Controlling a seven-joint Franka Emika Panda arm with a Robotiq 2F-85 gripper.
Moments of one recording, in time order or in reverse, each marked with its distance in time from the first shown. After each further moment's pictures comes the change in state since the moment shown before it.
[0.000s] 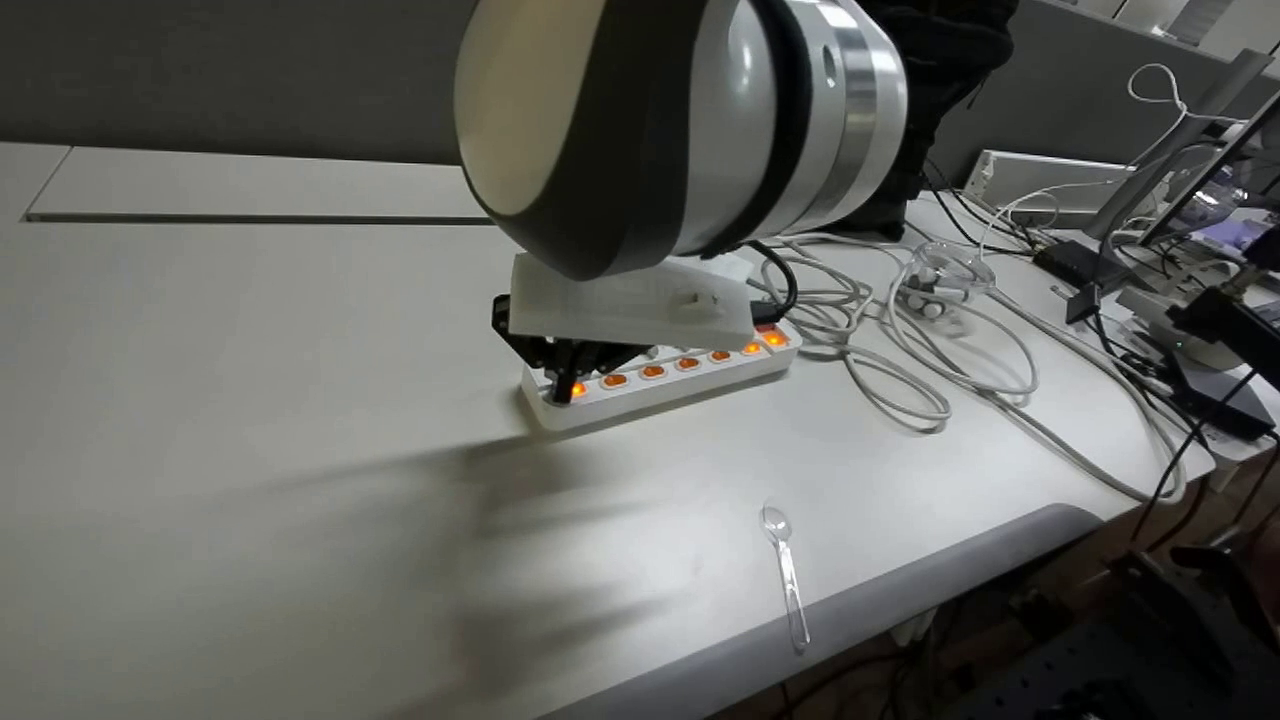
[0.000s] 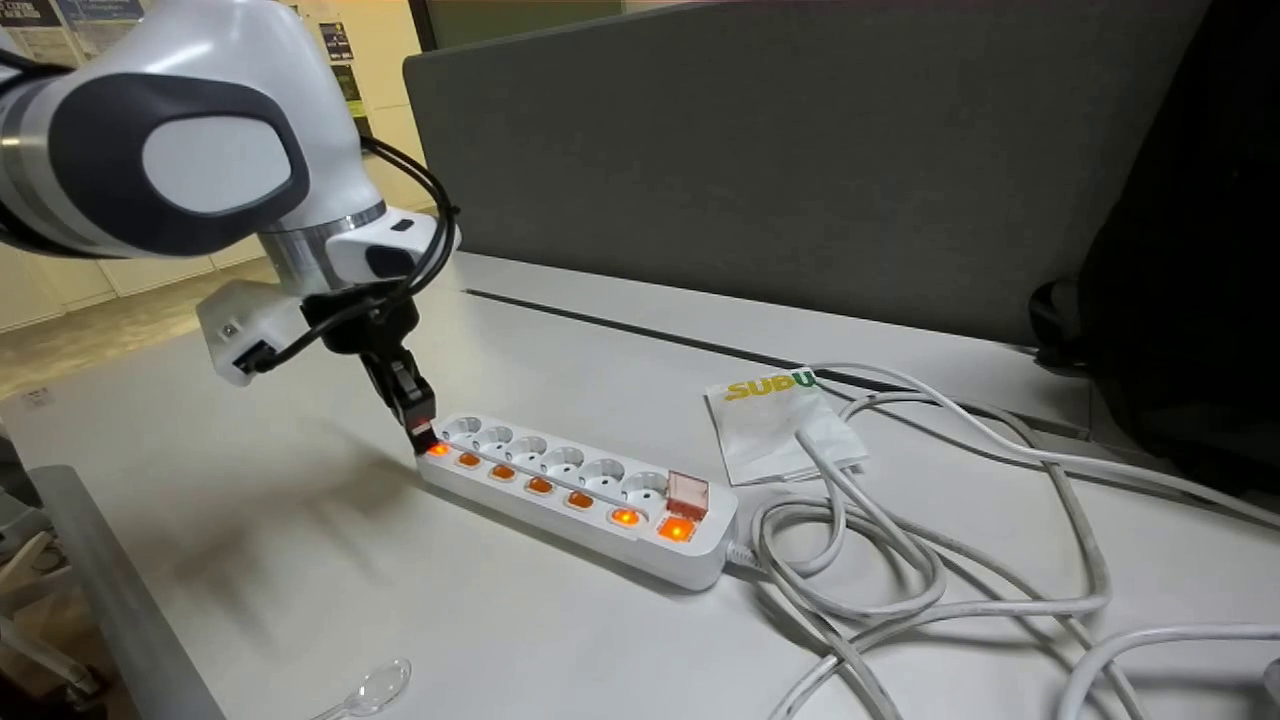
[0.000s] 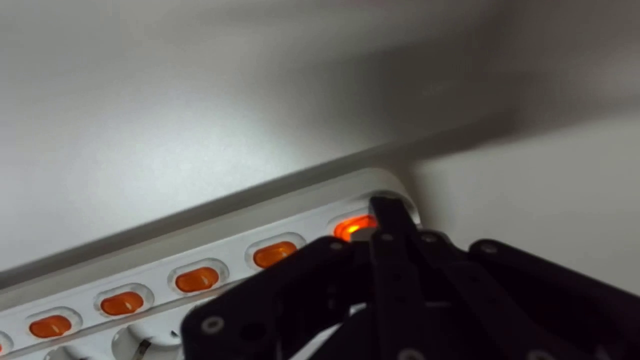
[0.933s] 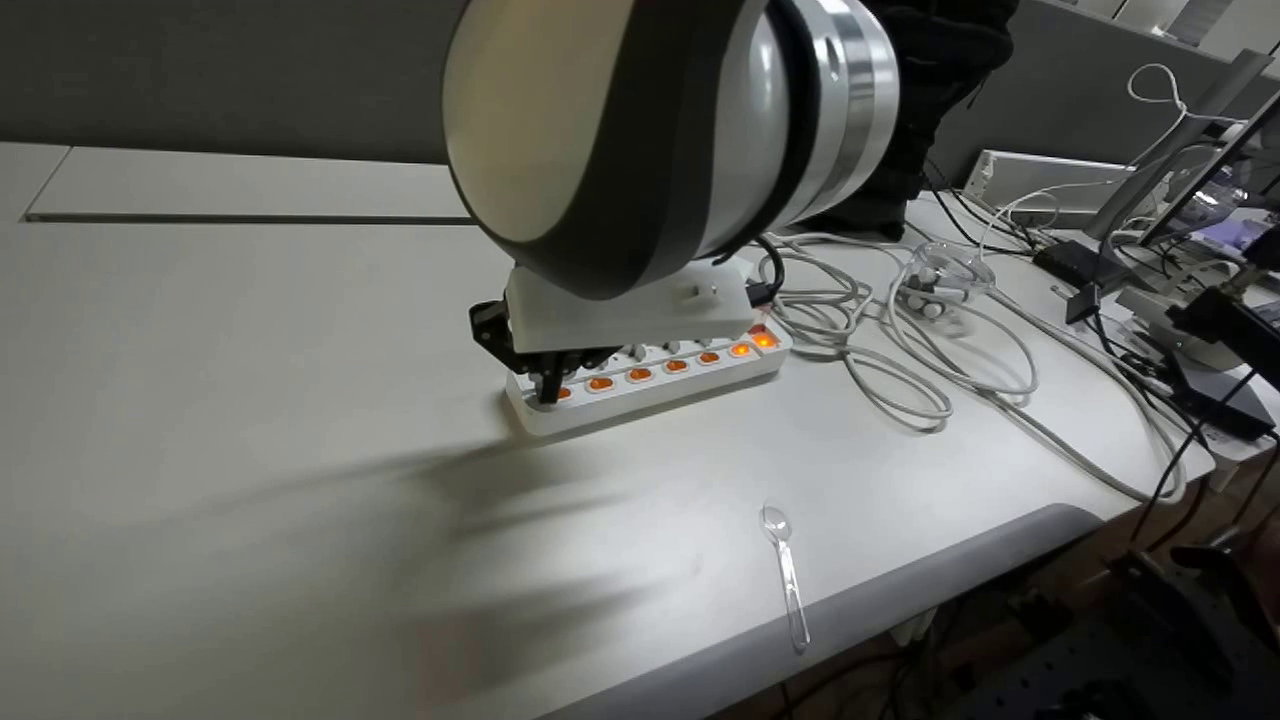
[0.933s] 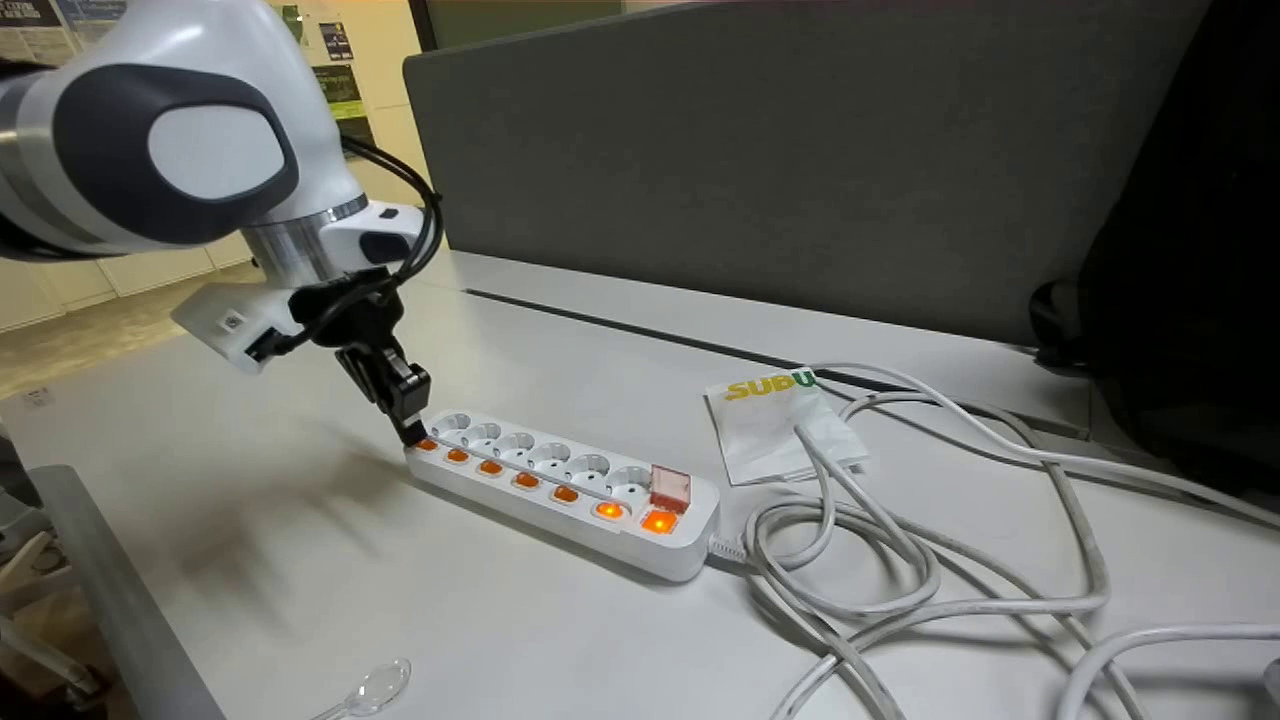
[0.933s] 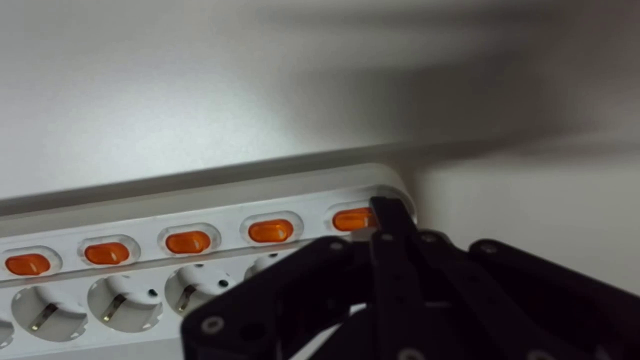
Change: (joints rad) arm -0.002 -0.010 0.020 0.002 -0.120 -0.006 -0.057
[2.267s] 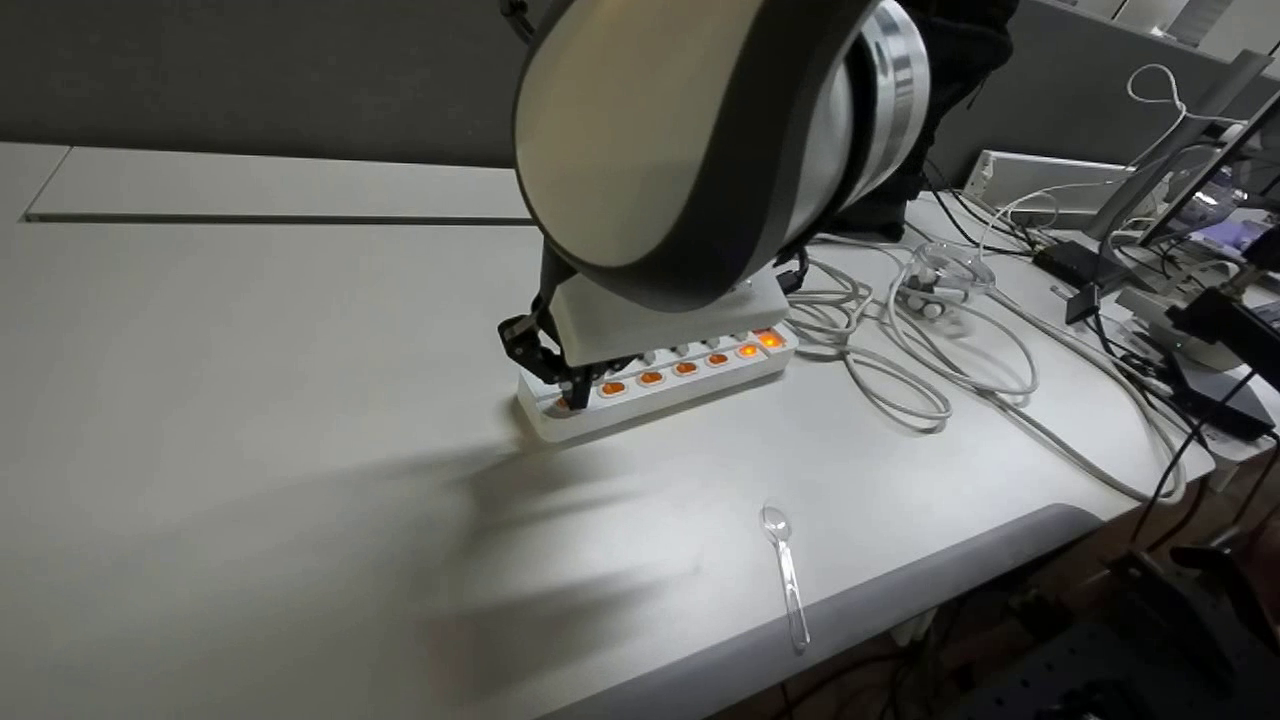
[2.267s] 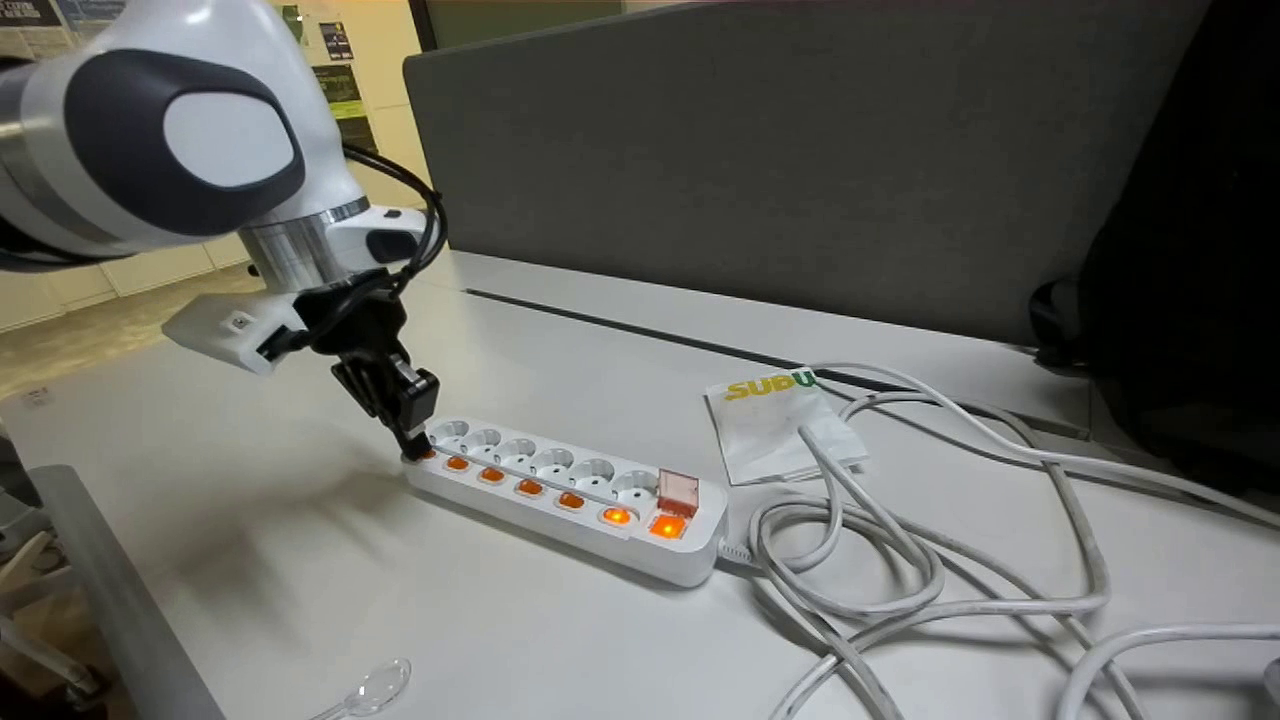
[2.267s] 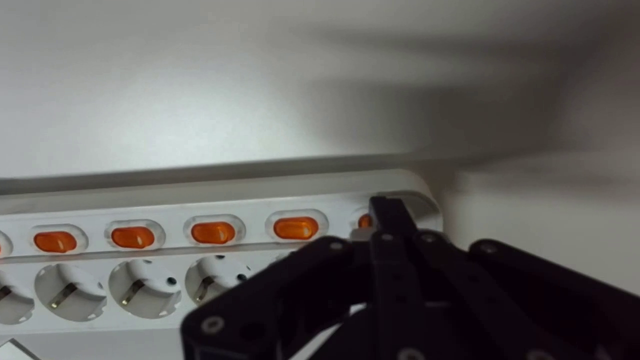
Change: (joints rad) arm -0.044 -0.016 0.004 -0.018 -0.145 -0.038 0.002
